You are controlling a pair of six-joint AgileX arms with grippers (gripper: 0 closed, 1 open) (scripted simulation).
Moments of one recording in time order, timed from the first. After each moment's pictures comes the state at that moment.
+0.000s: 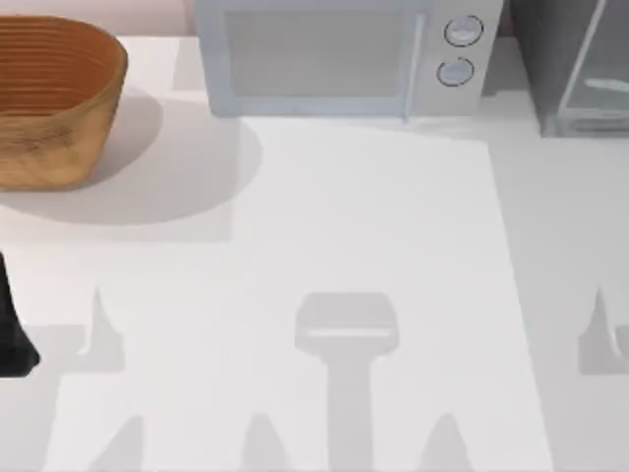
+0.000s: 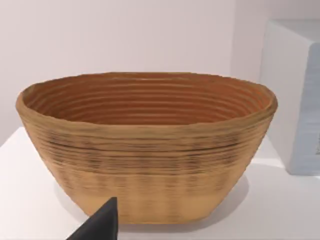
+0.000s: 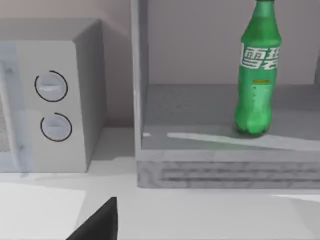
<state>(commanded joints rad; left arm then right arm) 0.00 0.00 0.00 0.00 0.00 0.00 0.00 0.00 0.00 0.00 0.00 0.00</state>
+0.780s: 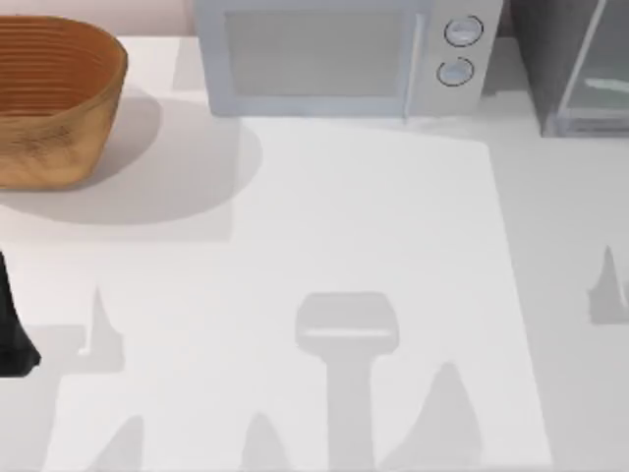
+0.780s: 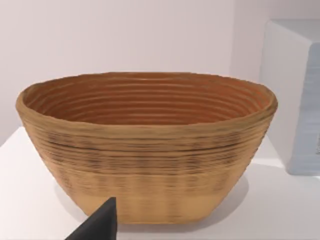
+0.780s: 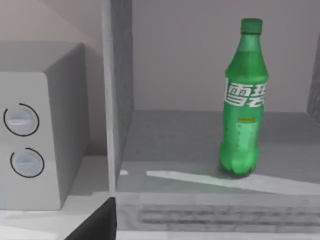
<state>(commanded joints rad) 0.00 0.00 0.00 0.00 0.00 0.00 -0.20 0.66 0.07 0.62 -0.20 0.00</state>
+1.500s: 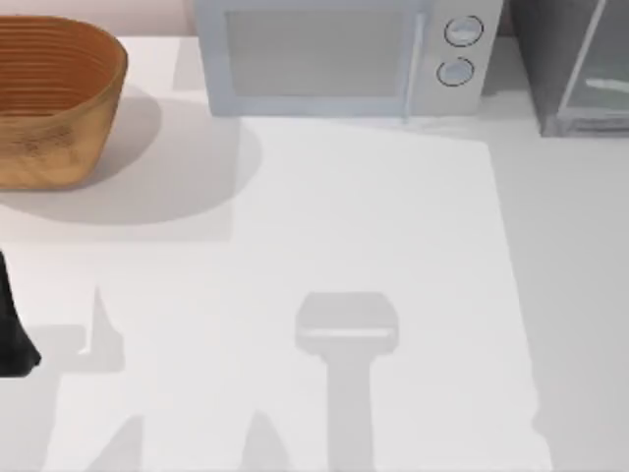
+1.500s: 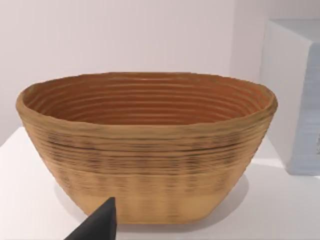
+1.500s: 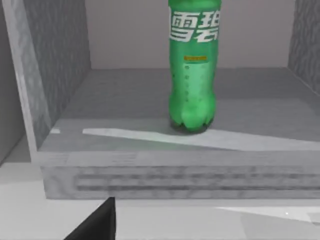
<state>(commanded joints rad) 0.00 0.00 0.00 0.00 0.00 0.00 -0.49 1.66 0.16 1.49 -0.47 0.02</state>
